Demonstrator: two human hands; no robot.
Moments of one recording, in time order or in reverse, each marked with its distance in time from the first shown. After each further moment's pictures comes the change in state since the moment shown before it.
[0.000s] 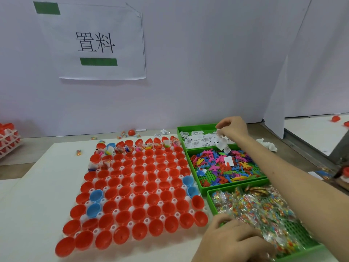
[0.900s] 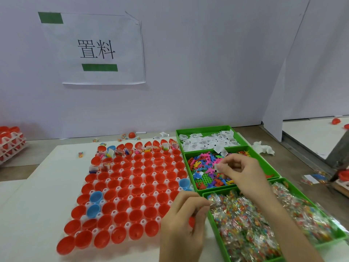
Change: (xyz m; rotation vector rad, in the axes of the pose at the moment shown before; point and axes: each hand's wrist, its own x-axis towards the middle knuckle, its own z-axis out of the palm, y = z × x) left_hand 0.000 -0.018 -0.035 -0.004 0.675 -0.333; right_hand -0.154 0.006 -0.030 0.339 -0.118 -0.103
